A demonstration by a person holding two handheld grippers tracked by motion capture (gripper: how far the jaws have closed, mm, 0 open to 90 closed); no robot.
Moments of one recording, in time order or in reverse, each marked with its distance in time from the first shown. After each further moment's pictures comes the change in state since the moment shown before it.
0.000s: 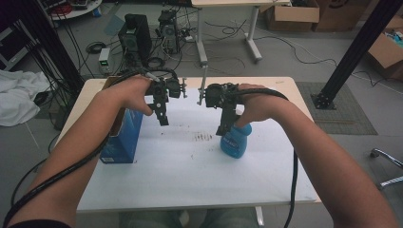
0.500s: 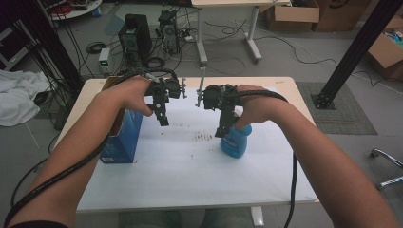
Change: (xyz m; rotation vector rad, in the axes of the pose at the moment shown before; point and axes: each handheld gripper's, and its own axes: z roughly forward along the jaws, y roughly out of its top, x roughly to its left) left arm -0.001 -0.001 0.001 -0.018 0.003 0.016; right arm 0.007 0.004 -0.001 0.007 -0.004 -0.003
